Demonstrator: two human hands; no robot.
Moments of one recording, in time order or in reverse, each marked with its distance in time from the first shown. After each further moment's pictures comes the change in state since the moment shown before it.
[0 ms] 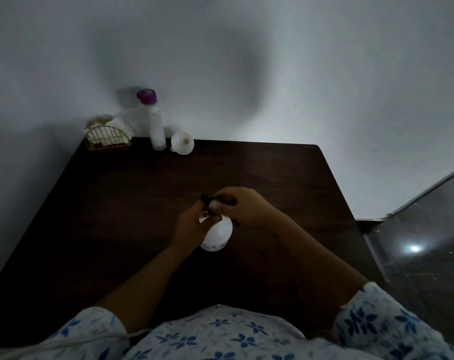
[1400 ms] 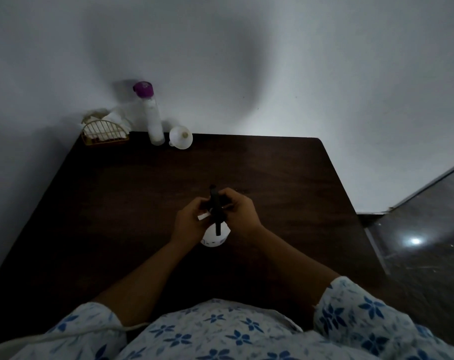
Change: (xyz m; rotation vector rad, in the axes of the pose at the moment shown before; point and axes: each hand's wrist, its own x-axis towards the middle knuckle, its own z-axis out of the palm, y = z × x) left_hand 0.002 -0.005 0.004 0.047 0.060 0.071; right_hand 0.014 0.033 0.058 0.411 0.349 -0.054
